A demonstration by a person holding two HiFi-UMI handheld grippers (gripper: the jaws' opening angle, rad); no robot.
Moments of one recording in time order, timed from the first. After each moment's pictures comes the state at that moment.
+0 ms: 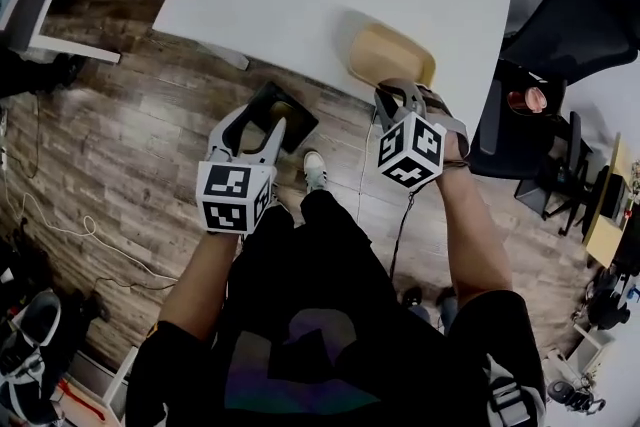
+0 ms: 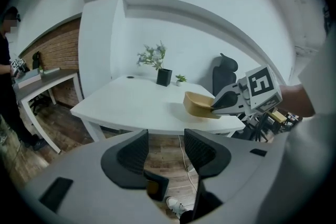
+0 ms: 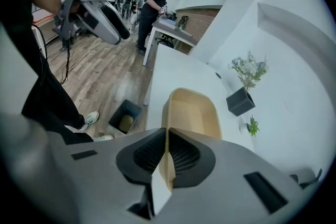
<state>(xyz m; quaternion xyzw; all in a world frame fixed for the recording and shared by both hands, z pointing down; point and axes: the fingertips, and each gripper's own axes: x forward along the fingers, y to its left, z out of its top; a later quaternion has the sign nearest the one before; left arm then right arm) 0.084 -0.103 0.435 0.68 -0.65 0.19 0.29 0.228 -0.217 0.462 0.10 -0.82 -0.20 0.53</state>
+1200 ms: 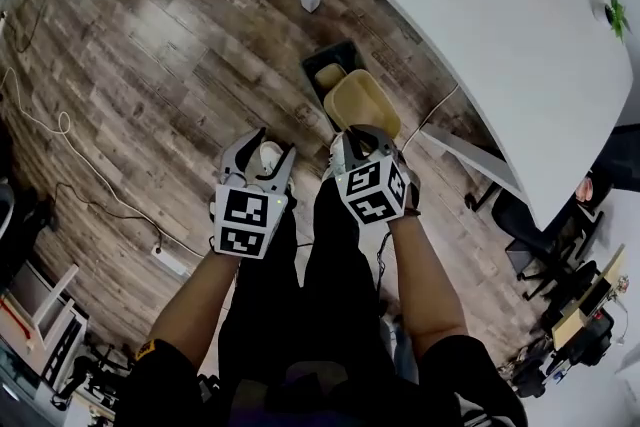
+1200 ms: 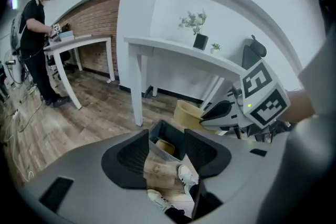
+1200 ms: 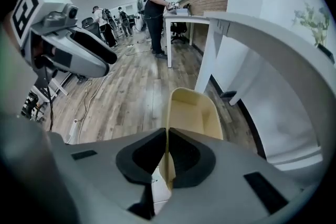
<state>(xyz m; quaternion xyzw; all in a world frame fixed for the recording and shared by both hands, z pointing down) -0.009 0.067 0.640 0.57 -0.69 0.21 0.40 0.071 -0.017 0.694 0.00 -0.85 0.00 0.53</state>
